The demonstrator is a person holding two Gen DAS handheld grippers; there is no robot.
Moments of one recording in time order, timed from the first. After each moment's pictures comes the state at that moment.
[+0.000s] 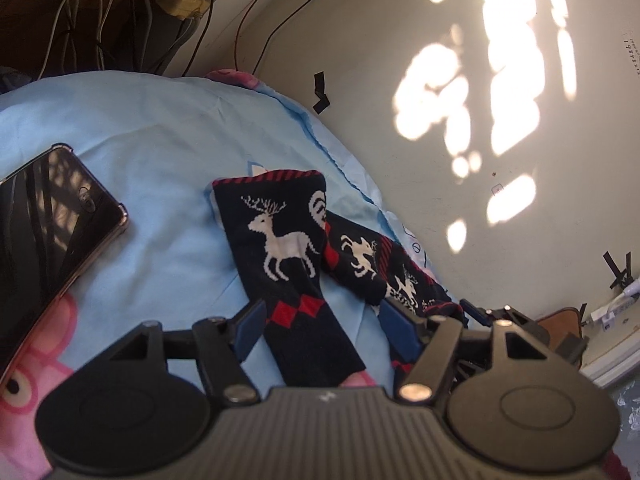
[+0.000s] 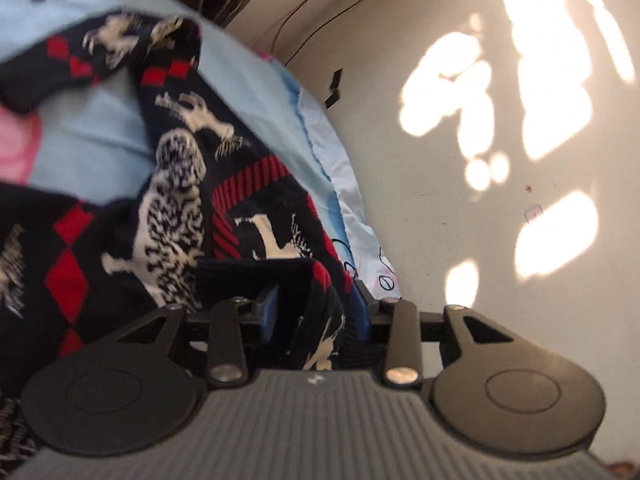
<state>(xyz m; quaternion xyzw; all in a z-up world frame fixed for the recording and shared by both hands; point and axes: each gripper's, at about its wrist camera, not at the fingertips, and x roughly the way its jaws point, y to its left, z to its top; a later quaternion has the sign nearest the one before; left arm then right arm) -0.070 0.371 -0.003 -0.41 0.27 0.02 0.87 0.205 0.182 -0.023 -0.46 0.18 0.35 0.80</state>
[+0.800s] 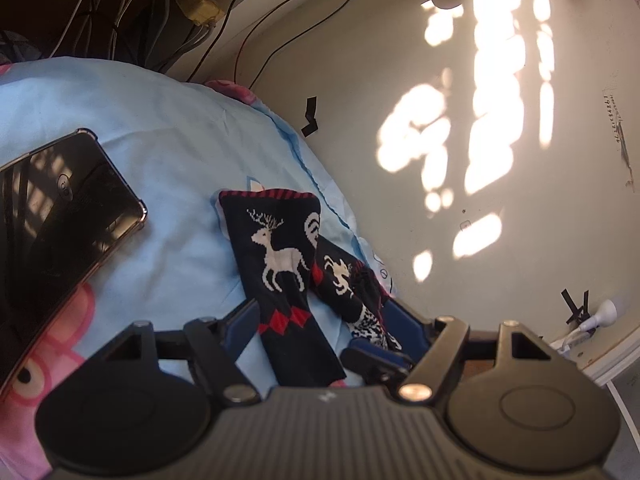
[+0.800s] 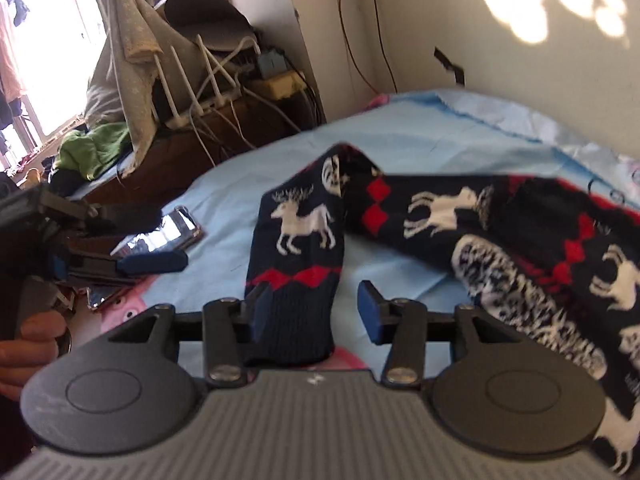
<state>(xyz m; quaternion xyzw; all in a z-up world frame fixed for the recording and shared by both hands) -0.099 0.390 -0.015 -0.47 0.20 -0.01 0.86 0.182 0.256 0.017 0.01 0.42 0.49 0.76</state>
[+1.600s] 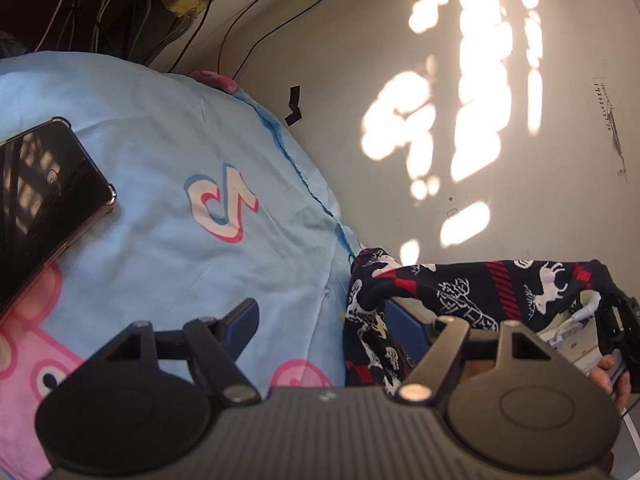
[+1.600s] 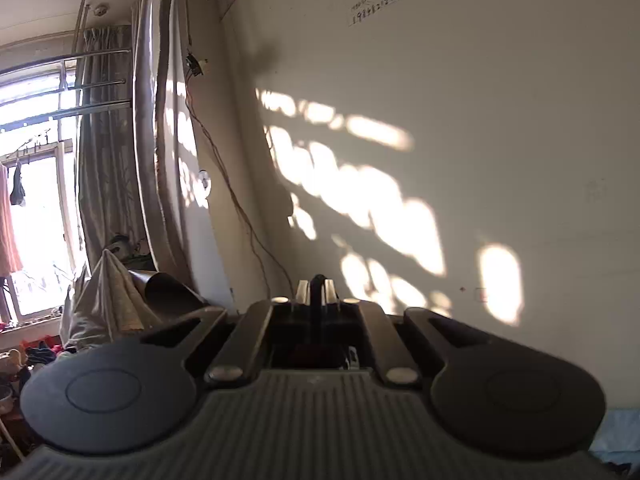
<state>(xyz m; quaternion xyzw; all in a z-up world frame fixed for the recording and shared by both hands) -0.092 0.373 -0.005 -0.46 0.21 -0.03 0.86 0.221 0.036 0.218 0.17 0.13 0.39 0.89</state>
